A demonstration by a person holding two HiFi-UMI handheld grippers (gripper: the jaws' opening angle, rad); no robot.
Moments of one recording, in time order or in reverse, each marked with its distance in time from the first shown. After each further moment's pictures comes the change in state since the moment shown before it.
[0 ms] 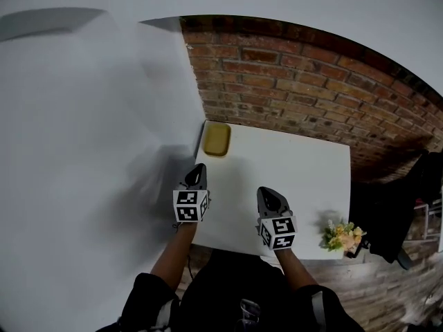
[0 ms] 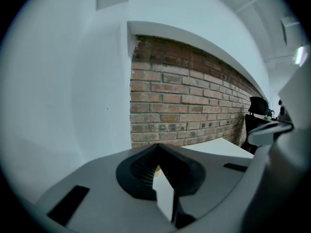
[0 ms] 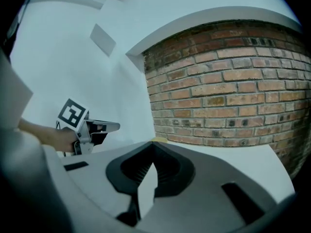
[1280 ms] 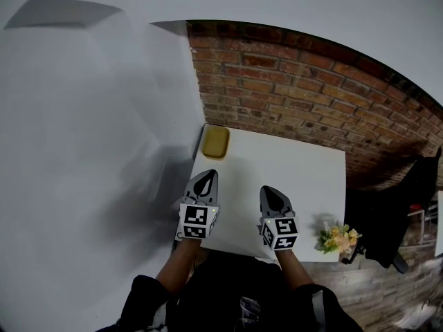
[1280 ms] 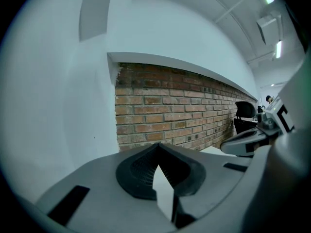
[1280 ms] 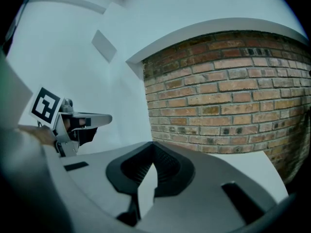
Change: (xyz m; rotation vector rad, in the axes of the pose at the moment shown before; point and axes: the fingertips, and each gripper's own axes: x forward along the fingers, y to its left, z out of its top) left arm -0.056 -0.063 0.053 0.111 -0.172 -0.064; right arm -0.020 -0.005 0.023 -0.015 -0.055 -0.024
